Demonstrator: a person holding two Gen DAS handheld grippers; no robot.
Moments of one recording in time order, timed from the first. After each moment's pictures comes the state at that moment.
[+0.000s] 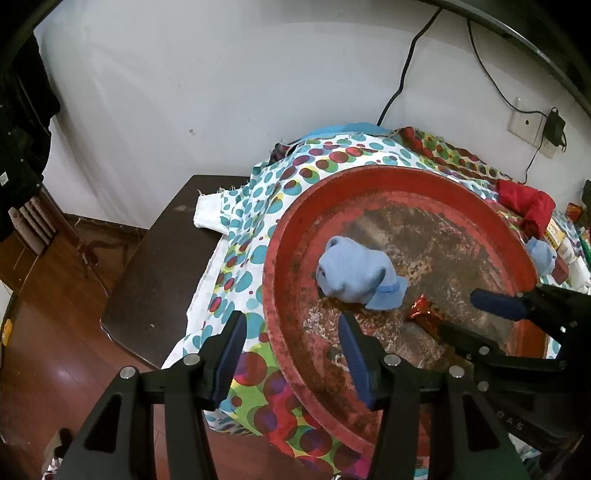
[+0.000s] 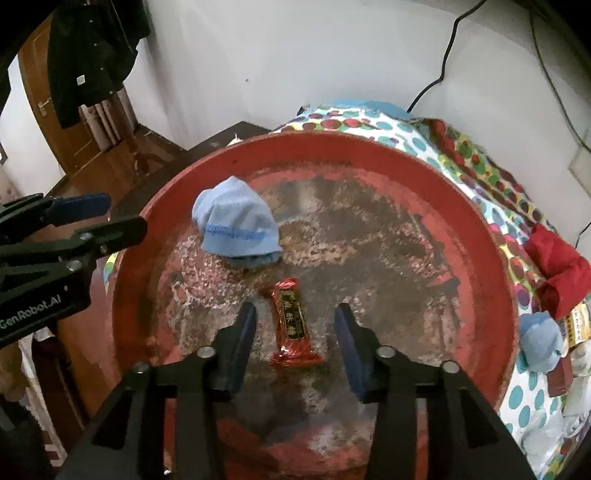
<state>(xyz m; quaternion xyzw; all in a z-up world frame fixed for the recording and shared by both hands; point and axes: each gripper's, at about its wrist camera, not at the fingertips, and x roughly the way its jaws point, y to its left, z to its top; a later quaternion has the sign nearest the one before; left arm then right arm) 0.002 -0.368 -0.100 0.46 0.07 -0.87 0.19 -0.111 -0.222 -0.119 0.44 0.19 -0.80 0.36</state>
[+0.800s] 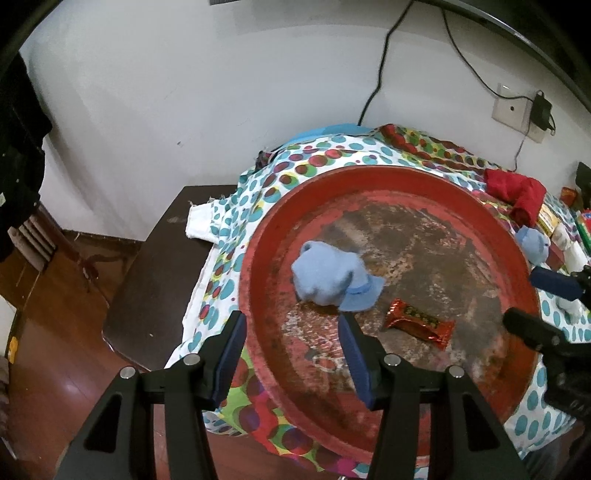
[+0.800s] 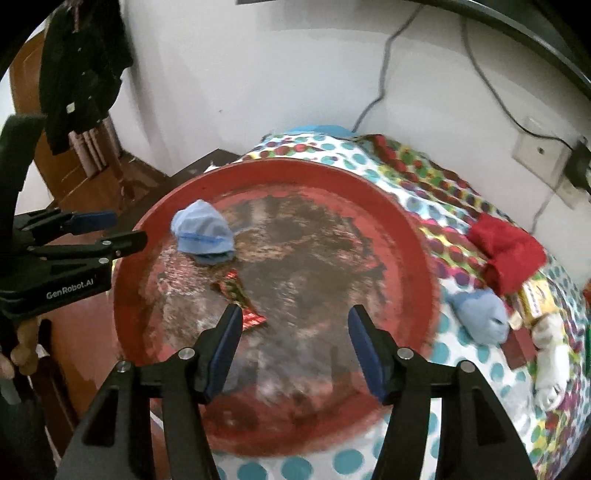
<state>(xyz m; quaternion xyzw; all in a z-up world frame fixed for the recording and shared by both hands) -0.005 -0.341 -0.093 0.46 0.04 -0.87 0.17 -0.106 -0.144 -0.079 0.41 0.15 -0.84 0.32</state>
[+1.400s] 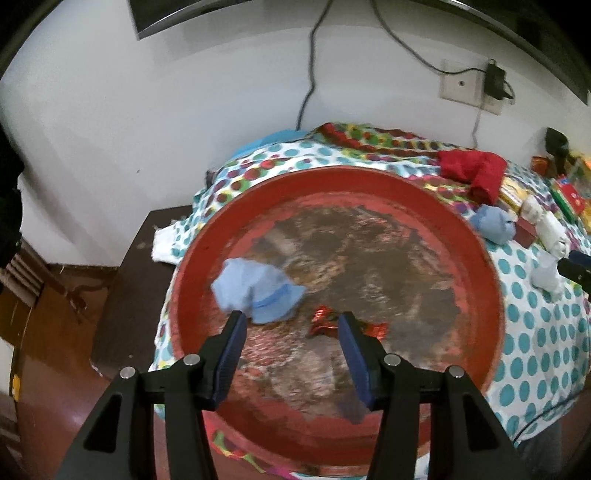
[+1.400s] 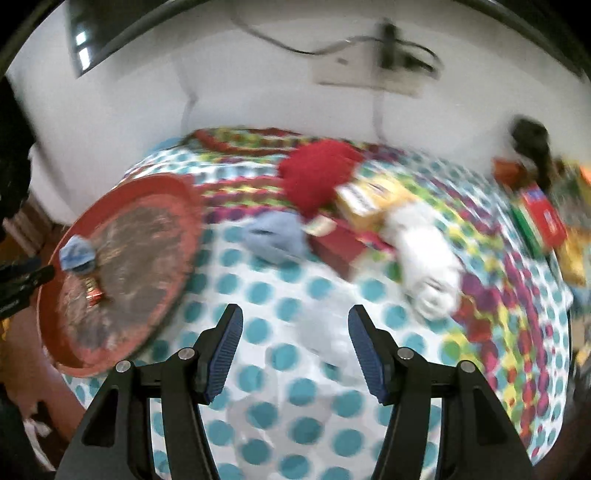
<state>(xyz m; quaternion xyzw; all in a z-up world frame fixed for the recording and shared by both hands) -0.024 -0.278 -0.091 0.46 -0.01 -0.88 0.12 -0.149 0.054 -0.092 0.45 0.04 -0.88 0.15</state>
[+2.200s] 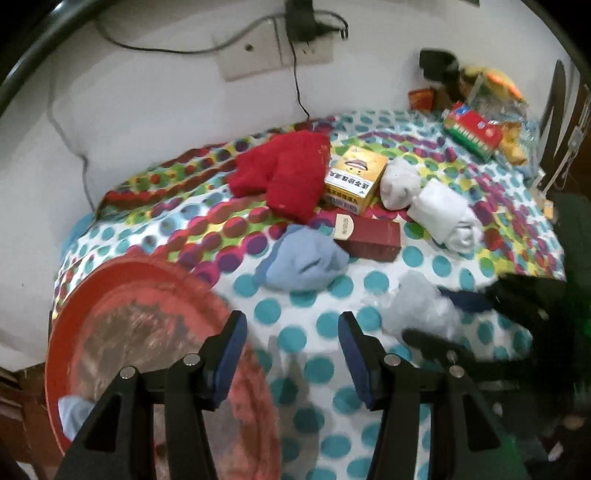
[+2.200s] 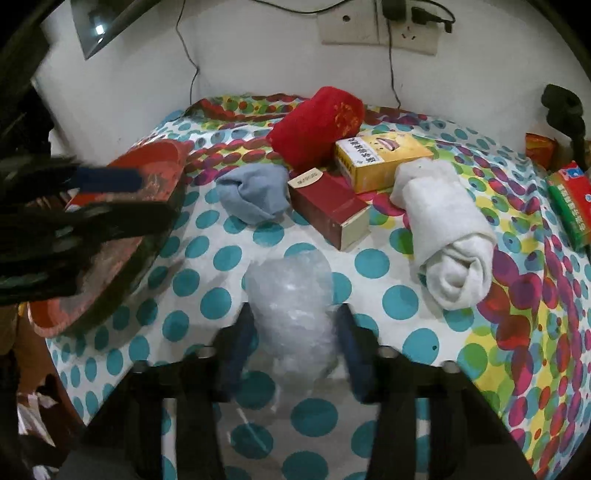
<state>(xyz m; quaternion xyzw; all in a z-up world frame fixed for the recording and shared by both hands) -0.149 -0.066 -0.117 0.50 -0.11 -0.86 -0.08 -0.167 0.065 -0.143 0.46 0.05 -0.86 0.23</state>
